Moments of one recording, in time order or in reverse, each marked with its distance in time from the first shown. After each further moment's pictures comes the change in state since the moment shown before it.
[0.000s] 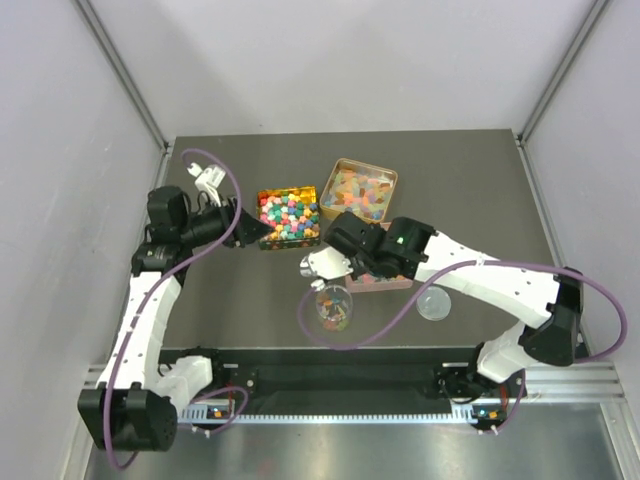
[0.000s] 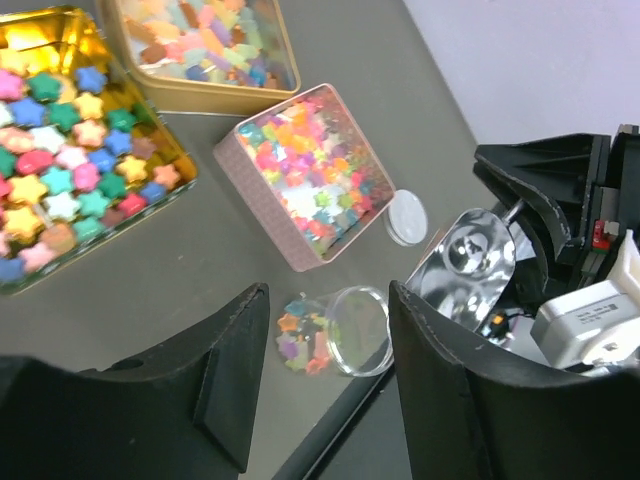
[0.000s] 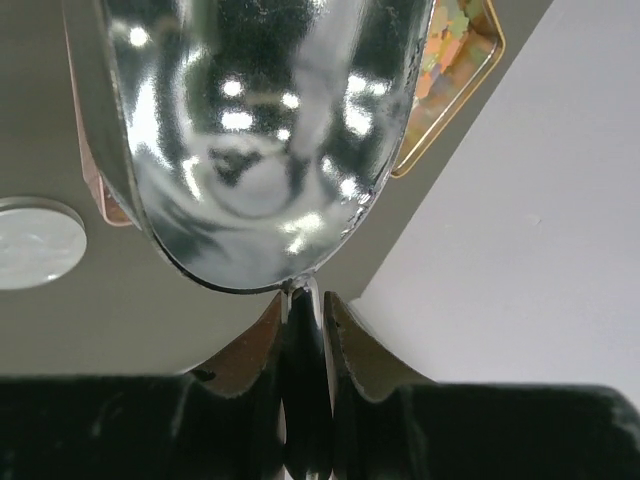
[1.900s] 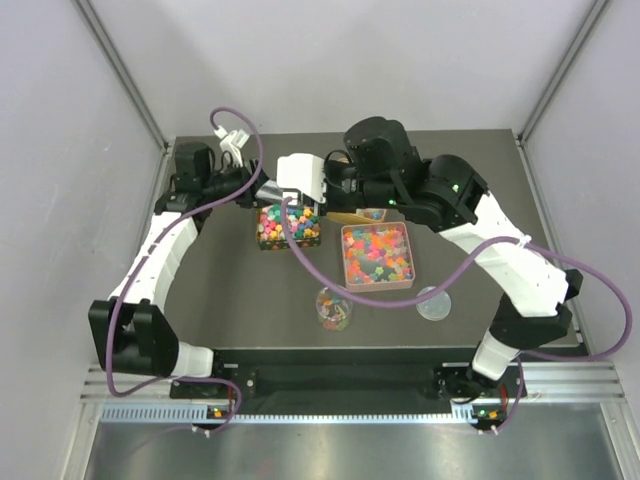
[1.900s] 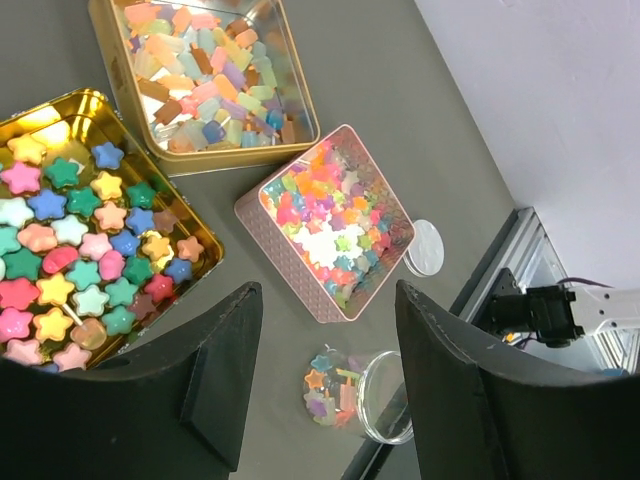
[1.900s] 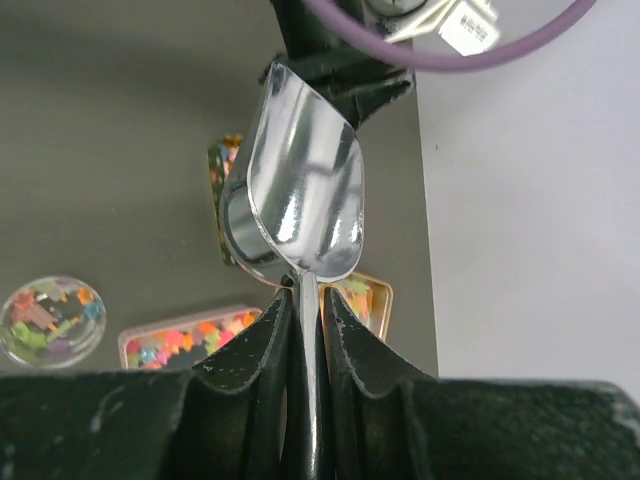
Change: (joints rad) left arm -0.096 0.407 0.293 0.054 -0.021 0.013; right arm -0.063 0.189 0.810 -0.018 -0.520 0.258
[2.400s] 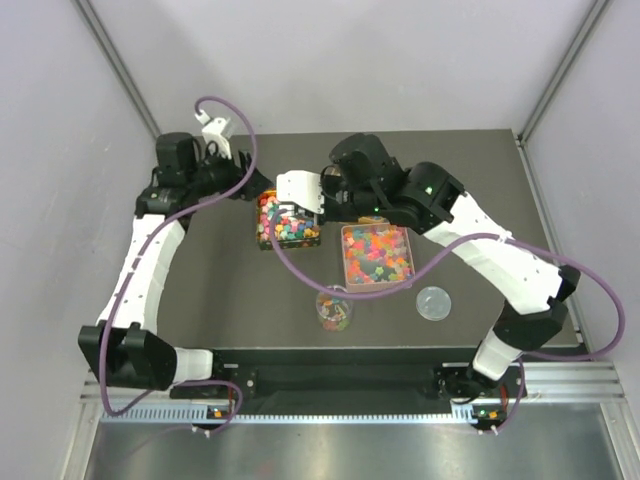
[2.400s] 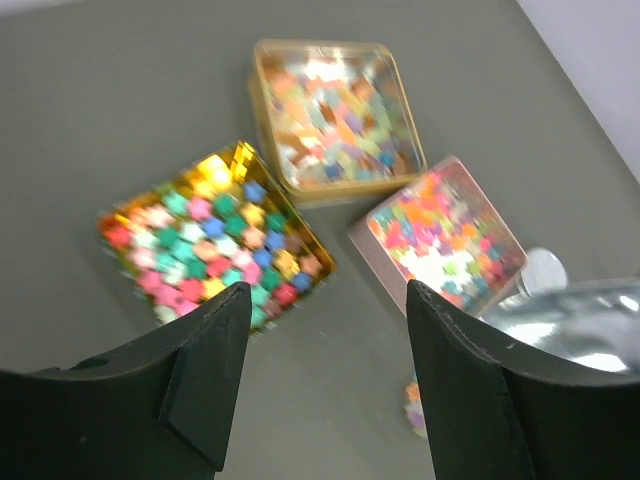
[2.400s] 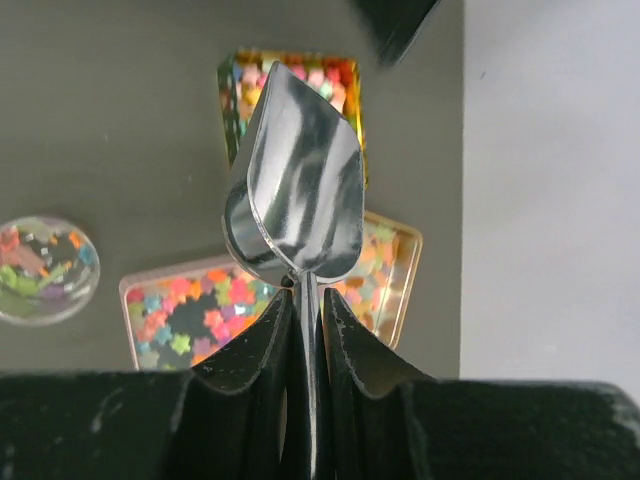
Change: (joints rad) left arm 0.015 -0.059 0.121 -0.174 -0.224 0.215; right arm -0.029 -0.027 -0.187 0.037 0.039 -0.017
